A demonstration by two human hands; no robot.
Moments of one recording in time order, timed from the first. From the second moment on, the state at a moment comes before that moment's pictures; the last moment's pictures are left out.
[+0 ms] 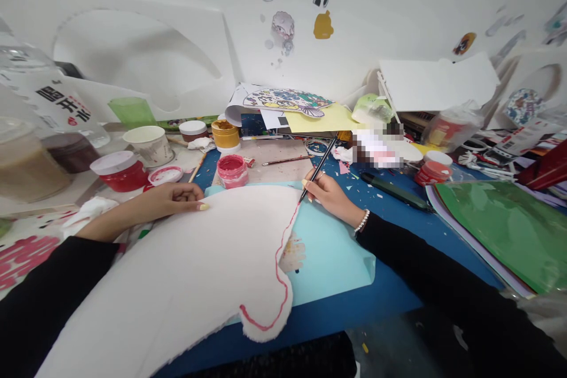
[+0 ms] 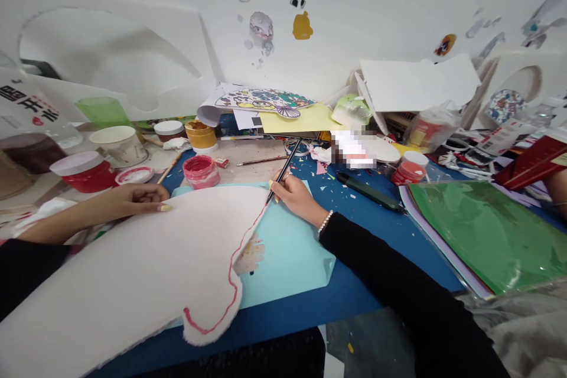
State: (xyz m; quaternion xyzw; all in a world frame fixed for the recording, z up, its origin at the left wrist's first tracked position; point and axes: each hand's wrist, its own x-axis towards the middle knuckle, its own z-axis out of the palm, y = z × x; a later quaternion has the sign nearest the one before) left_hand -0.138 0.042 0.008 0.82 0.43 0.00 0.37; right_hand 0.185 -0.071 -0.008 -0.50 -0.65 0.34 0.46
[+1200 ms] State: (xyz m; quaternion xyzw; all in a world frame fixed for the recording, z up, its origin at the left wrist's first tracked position) left_hand -0.139 0.041 0.008 0.83 0.45 0.00 0.34; right_hand 0.190 -0.067 -0.014 -0.51 -0.59 0.41 0.47
